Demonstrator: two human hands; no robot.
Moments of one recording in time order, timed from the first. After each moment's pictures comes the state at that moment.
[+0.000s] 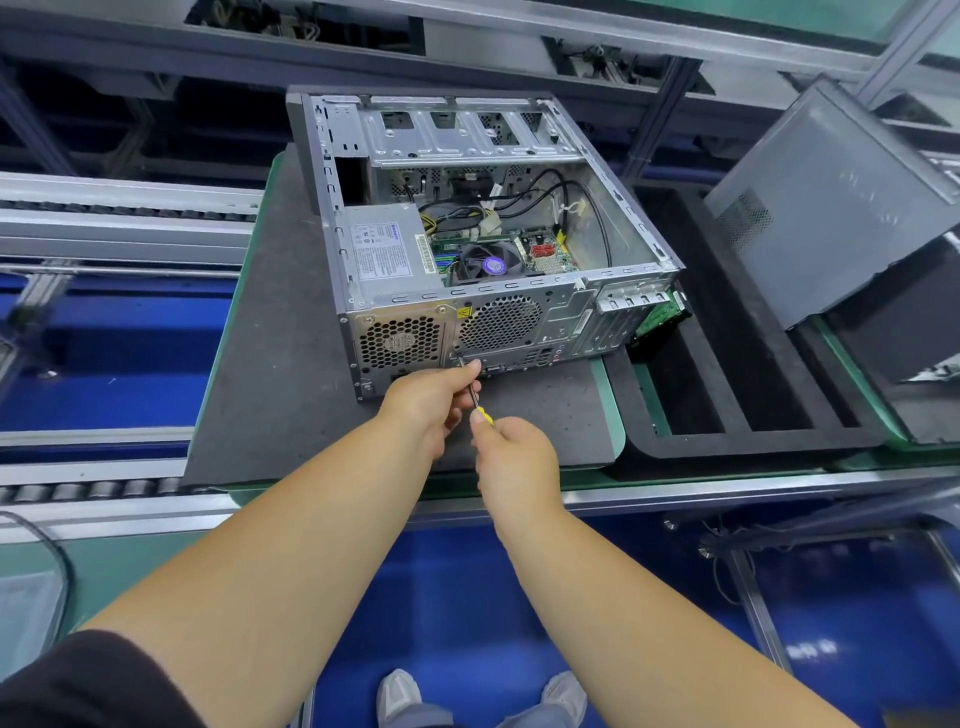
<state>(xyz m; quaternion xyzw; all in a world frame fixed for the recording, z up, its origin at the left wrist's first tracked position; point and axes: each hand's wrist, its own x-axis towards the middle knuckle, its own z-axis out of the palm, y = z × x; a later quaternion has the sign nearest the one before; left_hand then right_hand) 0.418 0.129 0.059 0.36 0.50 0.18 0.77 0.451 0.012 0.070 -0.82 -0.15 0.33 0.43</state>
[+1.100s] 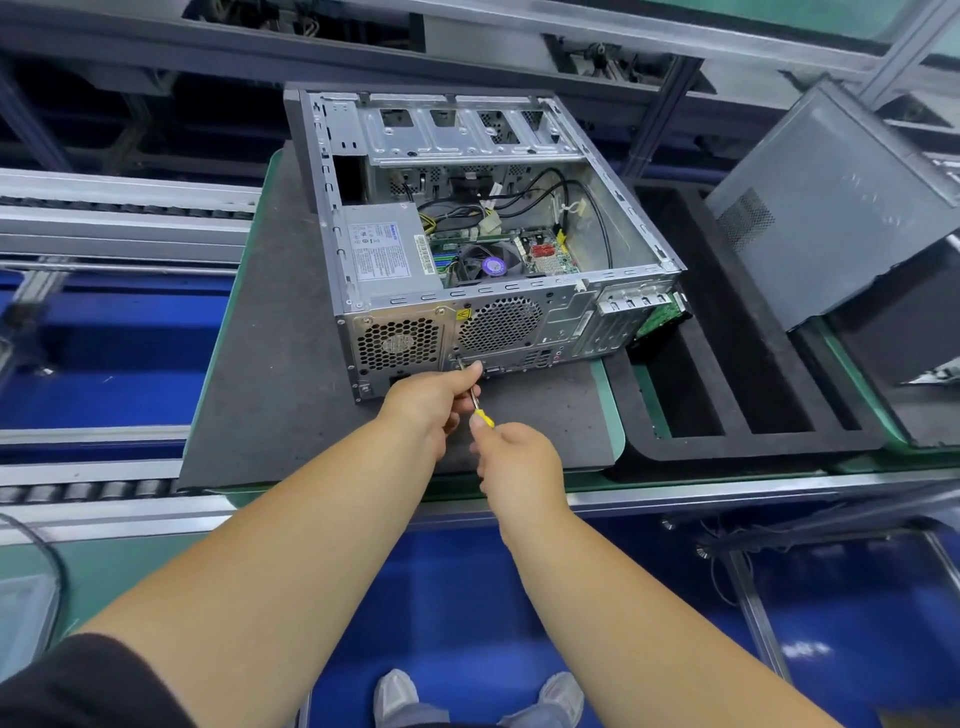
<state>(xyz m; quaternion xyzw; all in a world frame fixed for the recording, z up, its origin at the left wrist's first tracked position) 0.423 0.130 0.056 0.36 0.52 0.17 0.76 0.454 0.010 0.077 -0.83 -0.12 0.35 0.42</state>
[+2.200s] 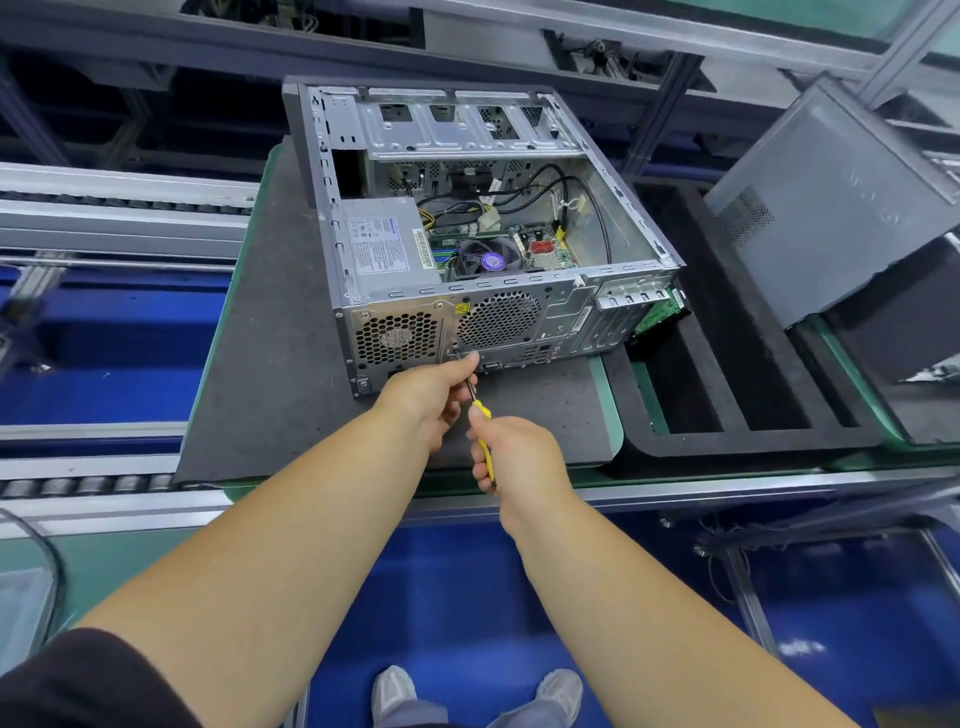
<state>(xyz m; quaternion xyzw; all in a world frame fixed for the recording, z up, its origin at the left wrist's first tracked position) 0.422 0.133 0.059 0.32 0.50 0.17 0.79 0.456 0.015 0.094 -0.76 -0.04 0.44 0.48</state>
